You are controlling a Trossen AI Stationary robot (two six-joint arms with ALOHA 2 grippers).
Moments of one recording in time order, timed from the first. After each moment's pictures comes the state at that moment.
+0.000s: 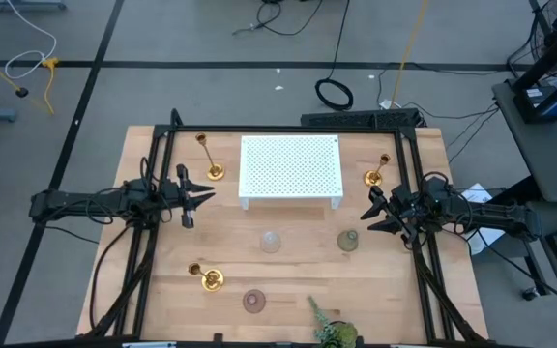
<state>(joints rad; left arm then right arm) 0.05 0.20 0.02 0.25 -0.12 0.15 -0.18 0.15 0.01 0.30 -0.60 0.43</state>
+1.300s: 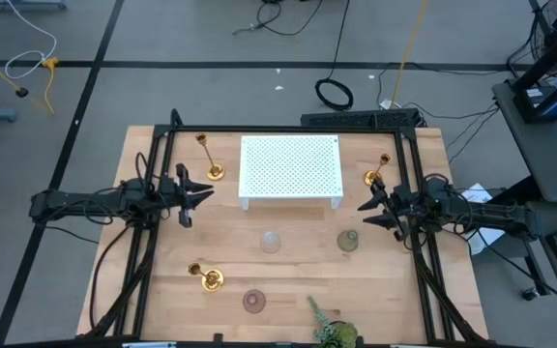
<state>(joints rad) 0.05 0.20 0.02 0.31 -0.13 0.00 -0.18 0.15 0.01 0.30 -0.47 0.26</state>
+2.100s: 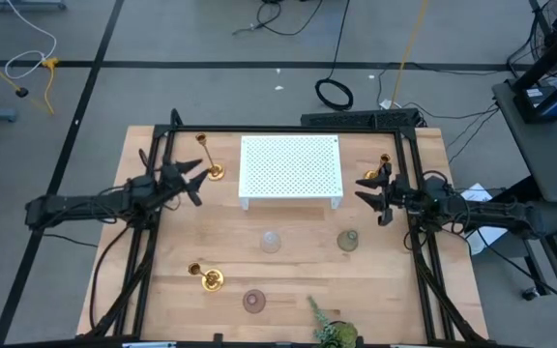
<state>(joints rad) 0.16 0.25 0.02 0.25 -0.52 0.04 -0.18 0.24 0.01 0.41 -0.05 0.13</state>
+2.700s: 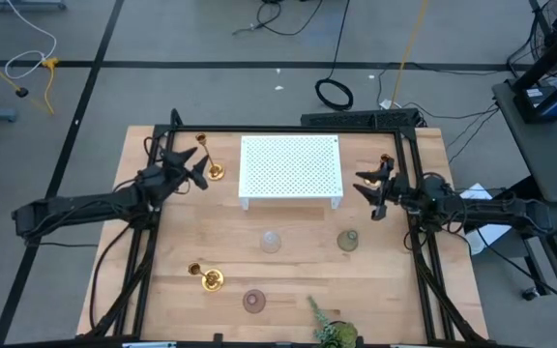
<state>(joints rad) 0.40 0.56 0.02 0.47 -0.52 -0.07 -0.18 0.38 0.01 0.57 0.05 -0.02</state>
